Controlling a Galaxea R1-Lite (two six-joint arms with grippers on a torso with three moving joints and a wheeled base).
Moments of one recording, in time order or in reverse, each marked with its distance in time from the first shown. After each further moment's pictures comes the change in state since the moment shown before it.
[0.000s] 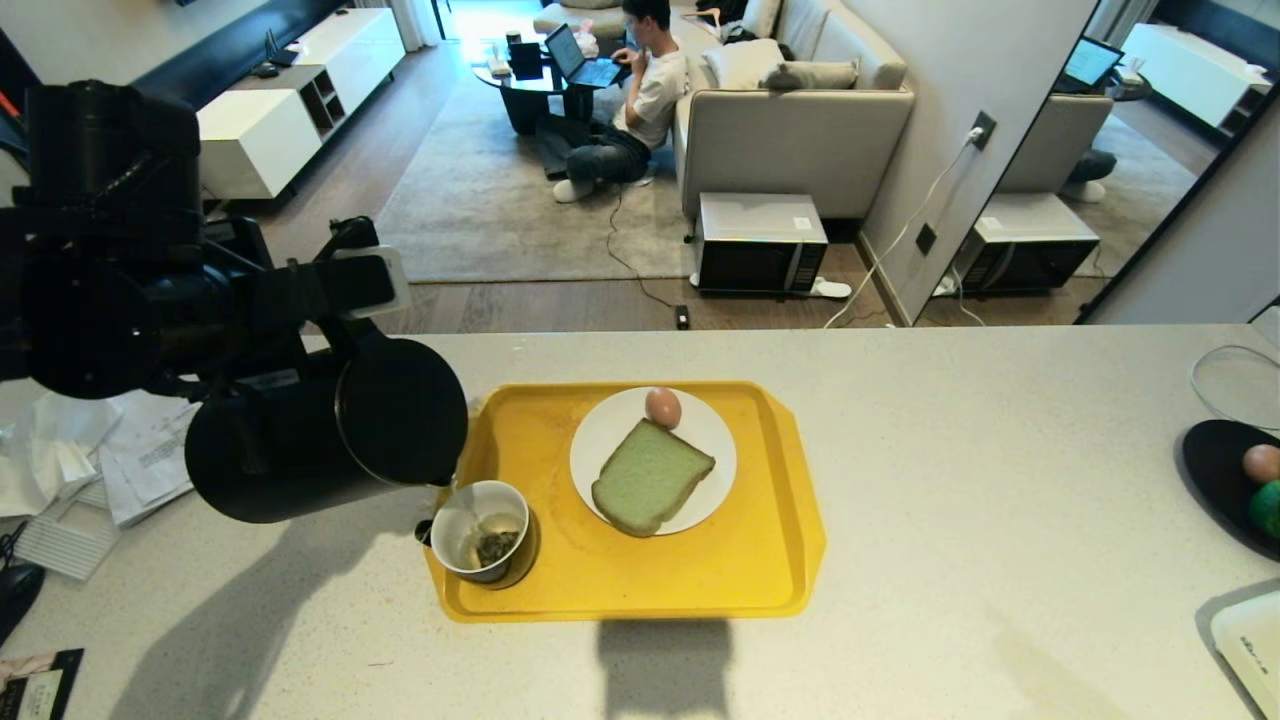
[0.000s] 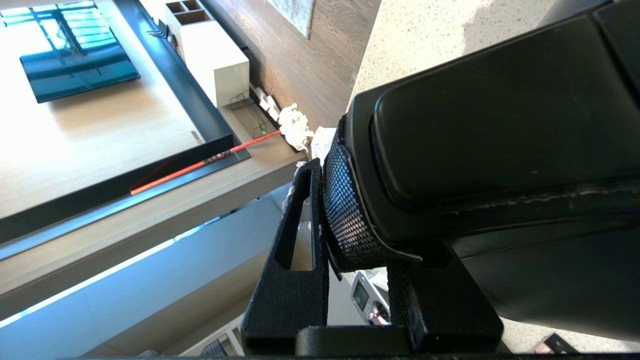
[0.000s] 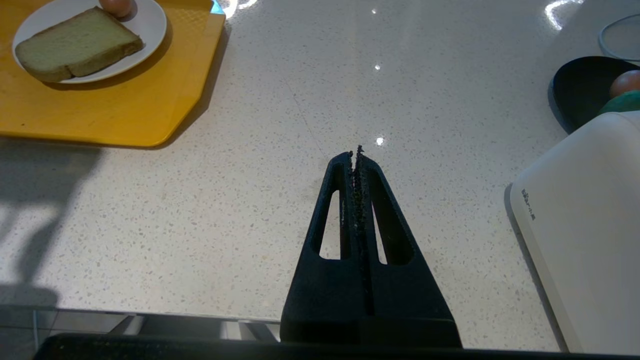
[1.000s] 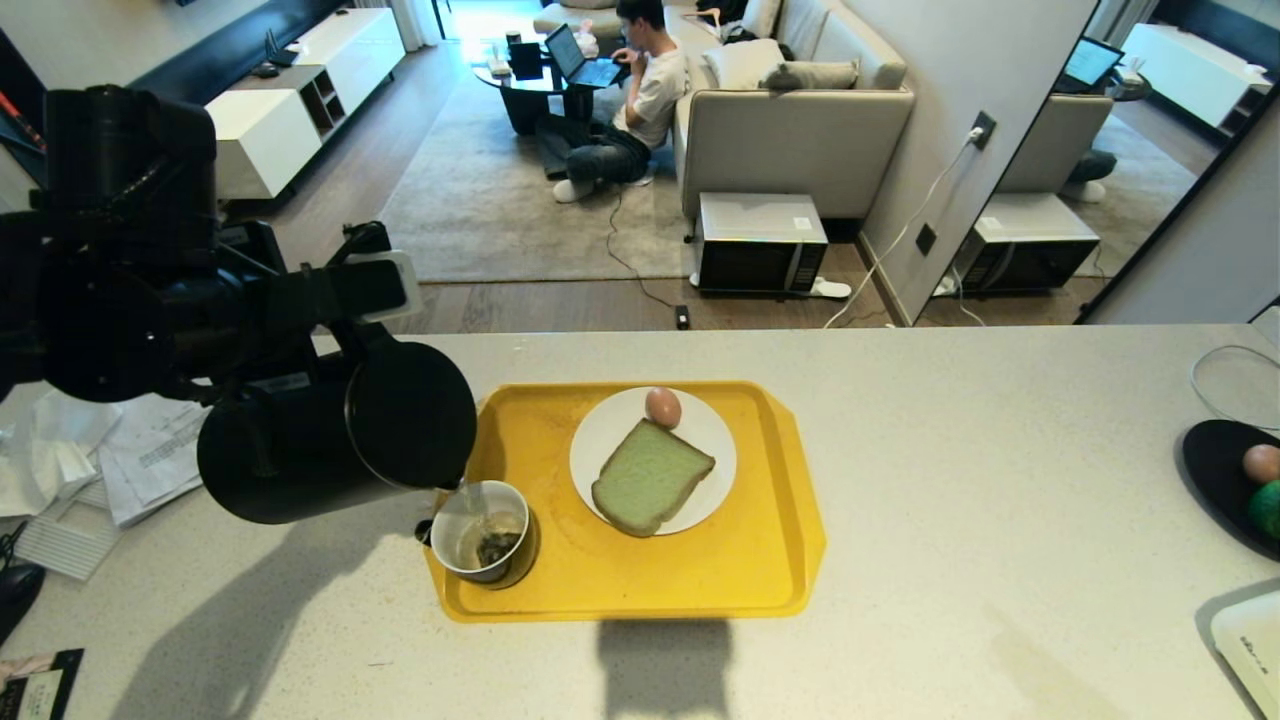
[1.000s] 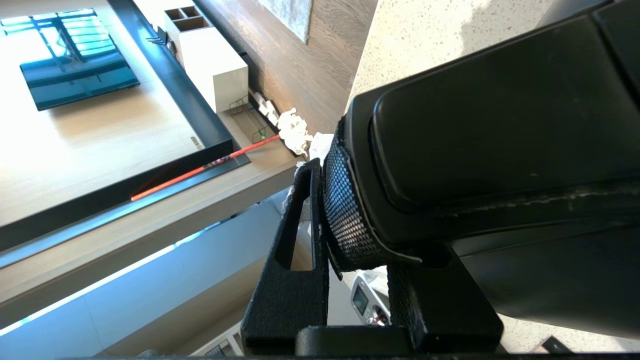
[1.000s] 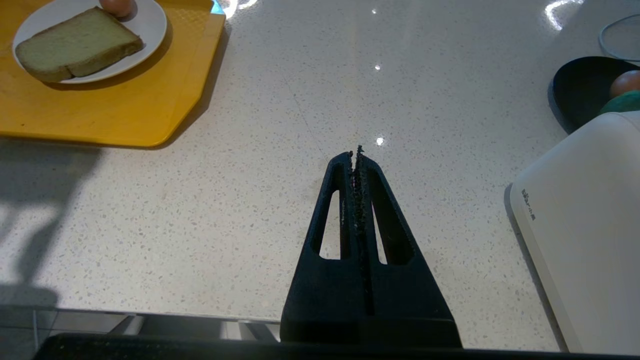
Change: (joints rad) left arm -0.020 0.007 0.002 0.000 0.006 -0.001; right arm 0.000 0.000 0.000 0.000 0.000 0.000
